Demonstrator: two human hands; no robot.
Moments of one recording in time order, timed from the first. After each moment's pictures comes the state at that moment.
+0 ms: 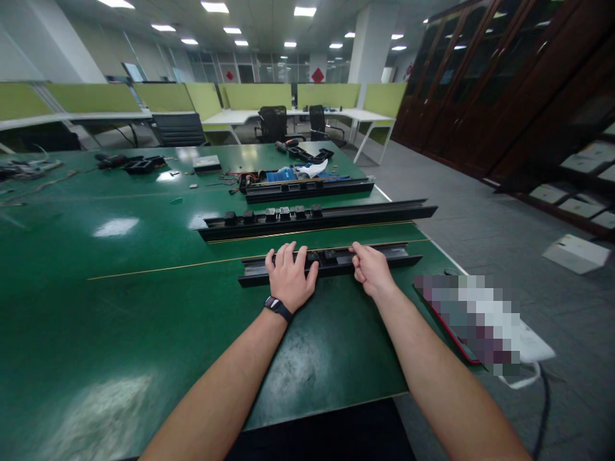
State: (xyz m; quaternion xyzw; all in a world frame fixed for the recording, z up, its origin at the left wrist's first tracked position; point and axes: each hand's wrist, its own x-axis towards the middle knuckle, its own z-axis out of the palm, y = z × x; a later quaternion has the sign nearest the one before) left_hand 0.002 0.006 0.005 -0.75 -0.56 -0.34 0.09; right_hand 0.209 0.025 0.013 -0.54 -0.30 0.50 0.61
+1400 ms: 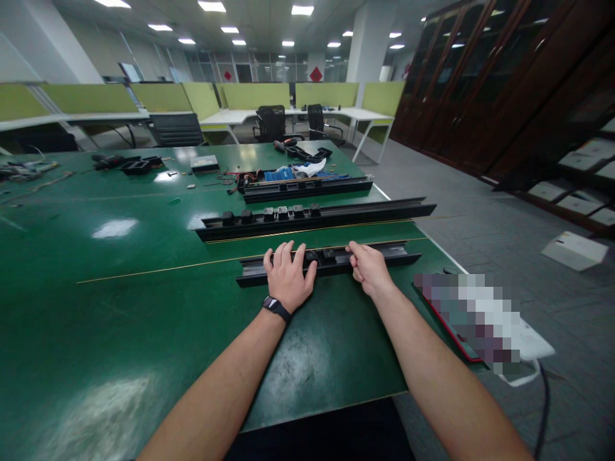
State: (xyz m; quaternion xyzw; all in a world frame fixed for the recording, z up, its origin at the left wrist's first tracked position) left_hand 0.002 0.005 0.005 -0.75 -0.56 -0.33 0.10; right_hand 0.205 0.022 0.018 -0.56 -0.31 0.50 0.59
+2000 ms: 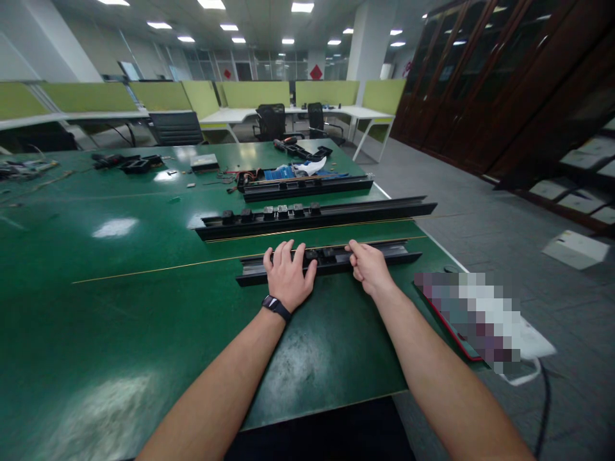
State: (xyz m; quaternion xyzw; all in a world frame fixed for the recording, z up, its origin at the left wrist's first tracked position) left_hand 0.002 0.005 0.005 -0.75 -0.56 -0.33 0.09; right_hand 0.204 0.022 0.018 -0.56 -0.32 0.48 0.59
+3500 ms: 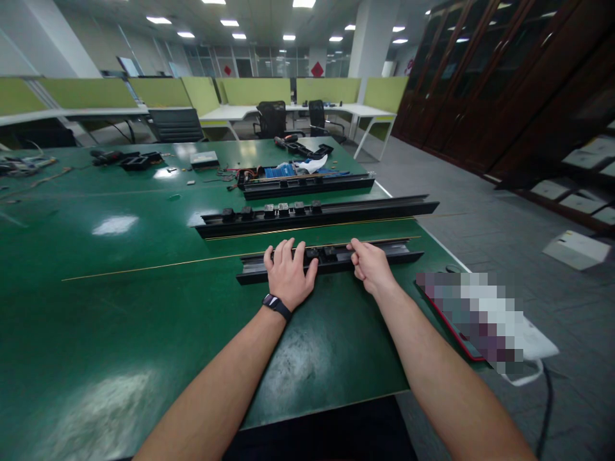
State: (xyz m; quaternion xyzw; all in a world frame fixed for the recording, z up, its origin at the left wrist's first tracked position) left_hand 0.002 0.005 0.004 -0.75 -0.56 -0.33 0.10; right_hand 0.205 0.022 0.017 -0.56 -0.31 0.49 0.59
